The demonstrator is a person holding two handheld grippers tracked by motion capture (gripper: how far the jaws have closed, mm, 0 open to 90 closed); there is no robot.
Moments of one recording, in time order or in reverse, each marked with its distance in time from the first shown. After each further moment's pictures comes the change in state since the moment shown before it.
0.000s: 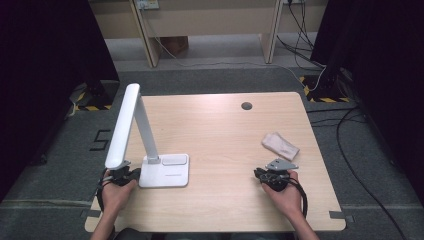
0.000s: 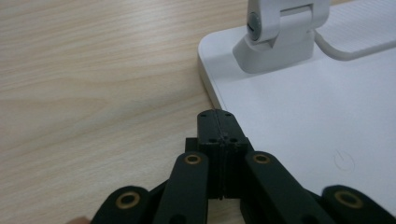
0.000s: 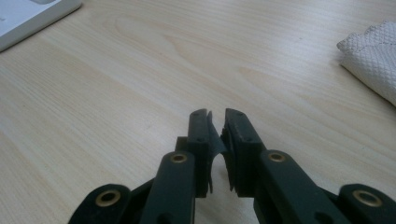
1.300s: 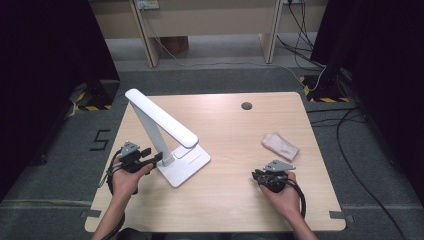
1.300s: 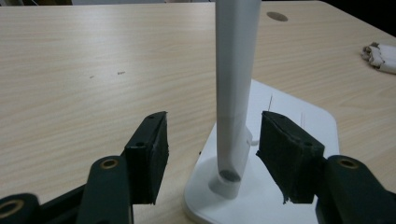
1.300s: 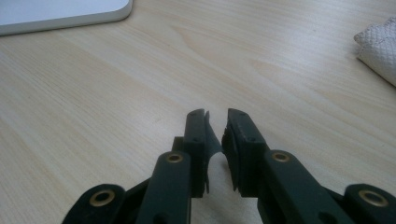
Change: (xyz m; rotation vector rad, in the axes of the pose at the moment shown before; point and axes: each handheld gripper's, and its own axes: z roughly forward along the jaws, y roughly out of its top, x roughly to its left) left arm -0.030 0.061 -0.001 -0.239 -0.173 -0.053; right arm 0.005 -0.002 0.004 0.019 0.016 -0.012
